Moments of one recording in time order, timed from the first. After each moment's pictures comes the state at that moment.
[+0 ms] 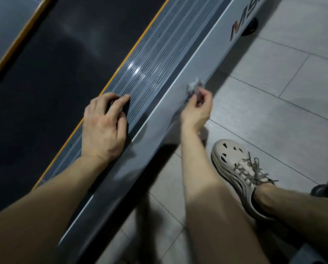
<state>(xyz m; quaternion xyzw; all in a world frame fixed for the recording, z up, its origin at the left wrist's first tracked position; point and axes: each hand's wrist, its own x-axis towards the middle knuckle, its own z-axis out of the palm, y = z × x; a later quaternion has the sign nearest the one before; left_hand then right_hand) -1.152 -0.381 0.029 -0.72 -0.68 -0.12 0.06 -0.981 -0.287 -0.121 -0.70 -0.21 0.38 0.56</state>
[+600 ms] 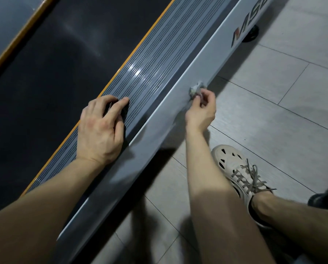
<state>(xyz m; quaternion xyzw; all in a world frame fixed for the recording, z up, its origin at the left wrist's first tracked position) -1.155 -0.382 0.028 -0.73 -0.68 -0.10 0.07 -0.965 -0.278 -0.114 -0.69 -0.23 0.39 0.56</state>
